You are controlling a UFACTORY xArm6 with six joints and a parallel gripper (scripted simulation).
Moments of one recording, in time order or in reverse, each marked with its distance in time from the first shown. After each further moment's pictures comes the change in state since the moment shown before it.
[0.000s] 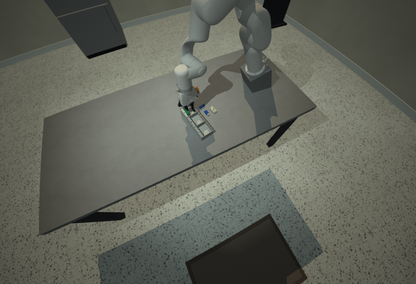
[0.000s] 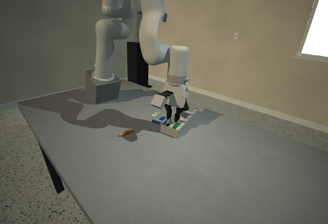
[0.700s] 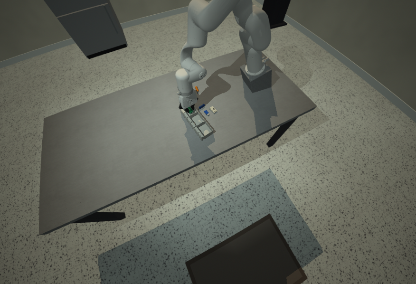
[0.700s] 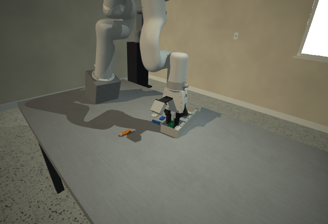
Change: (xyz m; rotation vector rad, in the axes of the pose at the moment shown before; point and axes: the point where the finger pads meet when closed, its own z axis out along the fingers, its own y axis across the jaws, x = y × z) arm 0.000 0.001 0.024 -0.002 0.000 0.000
